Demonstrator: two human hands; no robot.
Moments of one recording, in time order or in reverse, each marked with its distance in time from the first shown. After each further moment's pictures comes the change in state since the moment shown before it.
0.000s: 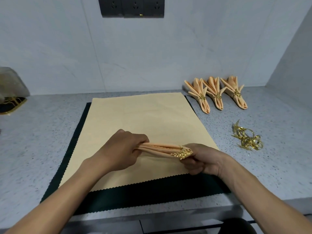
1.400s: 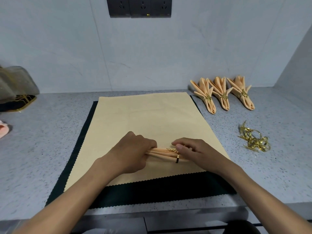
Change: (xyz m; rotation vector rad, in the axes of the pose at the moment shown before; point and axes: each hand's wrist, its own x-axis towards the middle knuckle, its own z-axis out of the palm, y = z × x) left_hand -0.002 0.024 -0.005 0.195 -0.153 -0.053; right_hand -0.006 -0.001 0.008 -0.868 0.276 -0.479
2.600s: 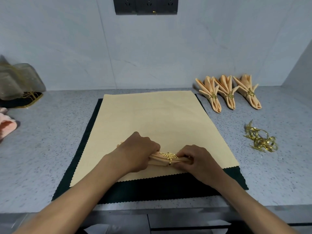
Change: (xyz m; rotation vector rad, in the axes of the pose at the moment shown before) left_hand 0.002 -0.005 0.011 0.163 -0.178 0.008; right_hand 0.002 0.024 0.044 -0.219 0.220 -0.148
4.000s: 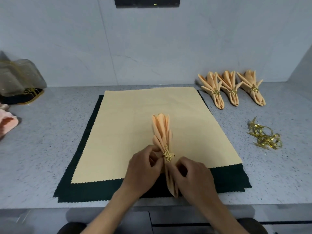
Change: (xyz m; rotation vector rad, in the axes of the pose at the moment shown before) left_hand -0.024 0.054 0.051 -0.954 0.478 -0.413; right_hand -0.036 -0.074 0.026 0.008 0.153 0.353
